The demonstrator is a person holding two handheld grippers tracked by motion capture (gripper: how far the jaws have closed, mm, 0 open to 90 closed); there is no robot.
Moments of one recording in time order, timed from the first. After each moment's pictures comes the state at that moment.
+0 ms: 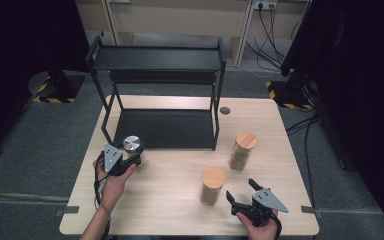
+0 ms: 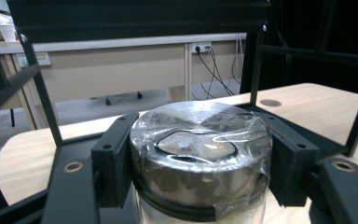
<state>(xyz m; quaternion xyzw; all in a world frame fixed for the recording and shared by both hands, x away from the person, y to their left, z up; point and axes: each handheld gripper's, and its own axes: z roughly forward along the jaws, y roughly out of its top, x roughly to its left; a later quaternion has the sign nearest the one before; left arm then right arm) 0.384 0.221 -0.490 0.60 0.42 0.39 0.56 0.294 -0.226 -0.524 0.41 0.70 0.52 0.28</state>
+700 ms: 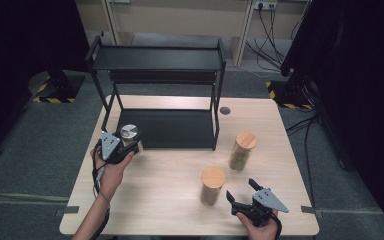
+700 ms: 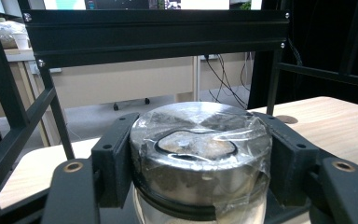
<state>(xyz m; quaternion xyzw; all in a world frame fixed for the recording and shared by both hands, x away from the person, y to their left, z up) 0.408 0.226 -0.469 0.59 0.43 0.40 0.55 0.294 -0.226 -0.524 0.41 0.69 0.52 0.28</state>
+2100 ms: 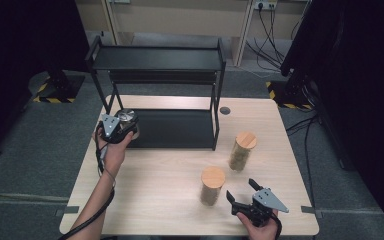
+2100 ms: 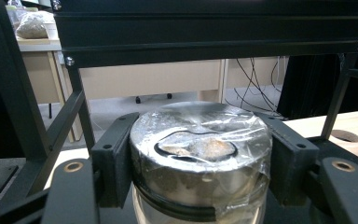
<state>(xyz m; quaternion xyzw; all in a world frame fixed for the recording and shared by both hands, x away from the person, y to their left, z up) 0.471 0.239 -0.467 0.57 0.47 0.42 0.52 0.294 -0.227 -0.524 0.41 0.69 0.52 0.28</state>
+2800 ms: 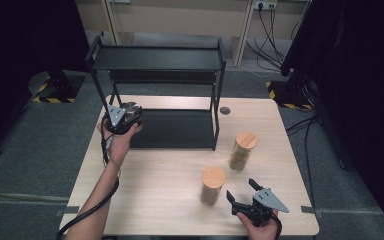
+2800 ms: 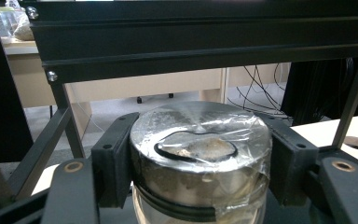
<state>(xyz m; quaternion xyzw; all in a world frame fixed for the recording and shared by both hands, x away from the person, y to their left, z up) 0.500 0.228 -0.458 0.58 0.47 0.42 0.52 0.294 -0.227 -0.524 0.41 0.69 0.52 0.28</state>
